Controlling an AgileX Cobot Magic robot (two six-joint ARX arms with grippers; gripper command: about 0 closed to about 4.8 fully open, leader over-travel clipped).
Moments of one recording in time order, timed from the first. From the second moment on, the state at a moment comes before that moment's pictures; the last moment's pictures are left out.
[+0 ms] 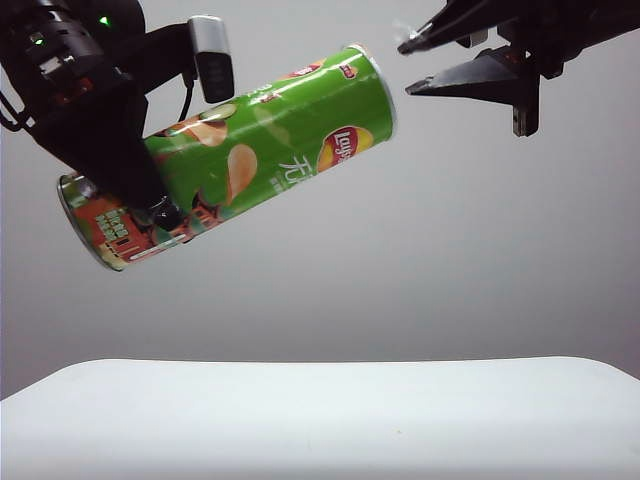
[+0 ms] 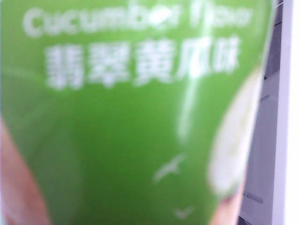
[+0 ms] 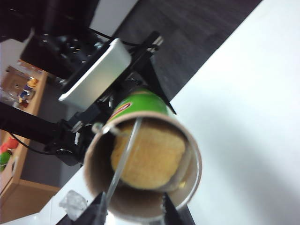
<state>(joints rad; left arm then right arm) -0.39 1.49 1.12 -0.89 0.61 0.91 0.24 1.43 1.11 -0.55 -1.14 -0.02</state>
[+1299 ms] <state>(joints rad) -0.42 1.50 1.12 -0.88 0.60 0.86 0.33 1.49 1.11 -0.44 -1.07 0.06</state>
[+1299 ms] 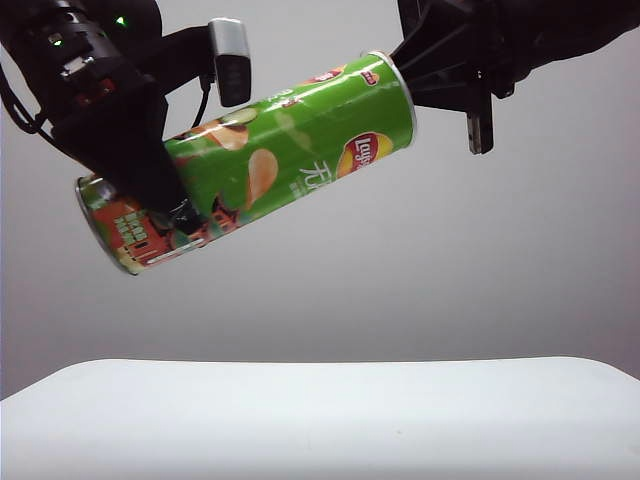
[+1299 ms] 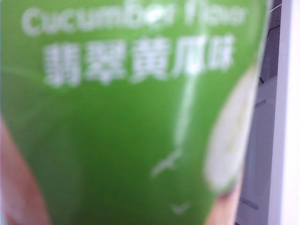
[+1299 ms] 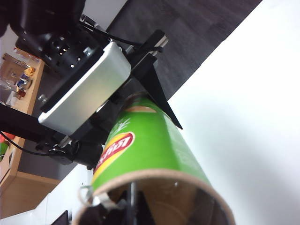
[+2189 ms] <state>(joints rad) -0.43 1.50 1.12 -0.99 0.46 0.87 0.18 1.49 1.11 -0.42 -1.08 0.05</state>
